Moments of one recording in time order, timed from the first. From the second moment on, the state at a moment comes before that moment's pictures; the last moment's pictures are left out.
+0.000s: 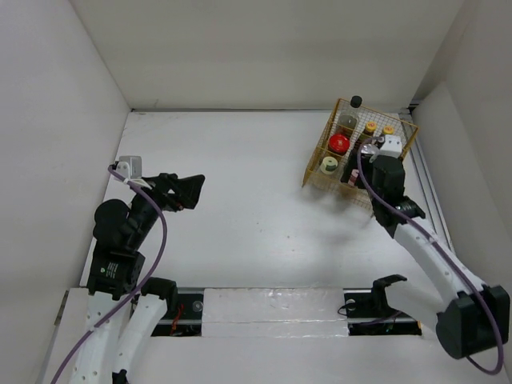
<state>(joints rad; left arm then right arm) -0.20 0.49 0.83 -0.33 0.22 -0.51 0.24 1.08 0.73 -0.06 0.29 0.24</state>
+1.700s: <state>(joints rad) -0.20 0.51 0.81 -0.30 0.22 -0.51 1.00 1.66 0.91 0.25 -0.05 0.09</state>
